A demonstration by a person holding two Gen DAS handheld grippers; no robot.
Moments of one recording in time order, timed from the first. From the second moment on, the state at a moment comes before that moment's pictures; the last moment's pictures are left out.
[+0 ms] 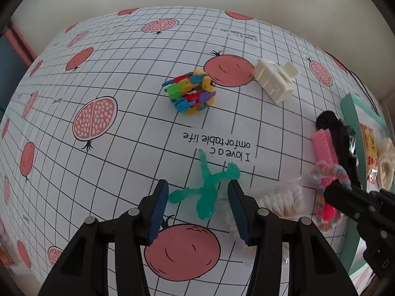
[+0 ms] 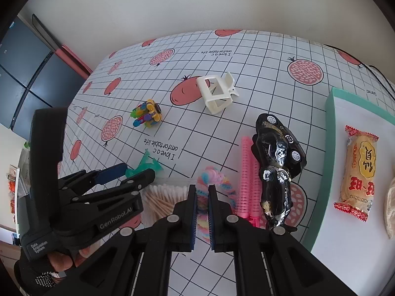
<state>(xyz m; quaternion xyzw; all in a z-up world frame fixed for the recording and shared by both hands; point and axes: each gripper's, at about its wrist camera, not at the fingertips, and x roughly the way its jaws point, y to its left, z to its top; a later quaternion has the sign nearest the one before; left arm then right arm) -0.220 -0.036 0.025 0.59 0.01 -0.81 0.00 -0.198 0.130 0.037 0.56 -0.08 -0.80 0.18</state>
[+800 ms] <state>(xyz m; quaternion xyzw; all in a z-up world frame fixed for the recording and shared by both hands) -0.215 -0.036 0.081 0.53 0.05 -0.84 0.02 -0.189 0.147 0.079 0.52 -0.09 -0.83 0.18</state>
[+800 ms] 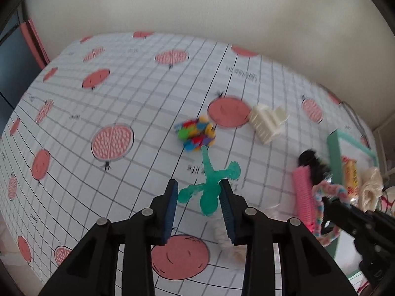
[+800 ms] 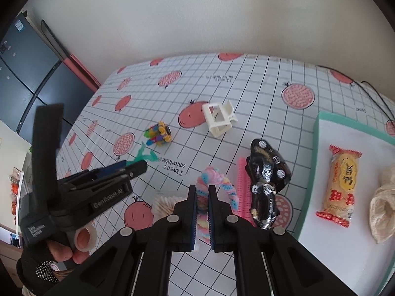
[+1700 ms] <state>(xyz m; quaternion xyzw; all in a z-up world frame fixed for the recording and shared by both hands) -0.186 0.170 0.102 0.51 -0.01 -0.84 -0.16 -0.141 0.368 0.086 0.52 -0.11 -0.85 -0.03</state>
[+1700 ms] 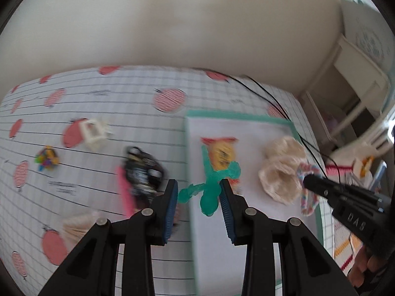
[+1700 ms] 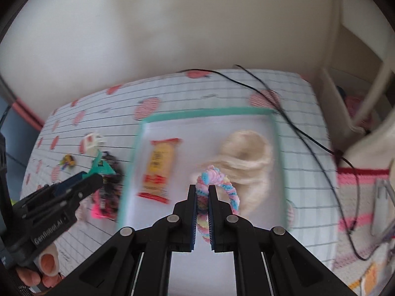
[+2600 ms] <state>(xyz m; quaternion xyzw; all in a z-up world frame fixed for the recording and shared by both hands) -0.171 0.211 0.036 0.57 -0.06 -0.80 -0.19 -0.147 0.362 0.015 0.59 -0.13 -0.80 -0.04</state>
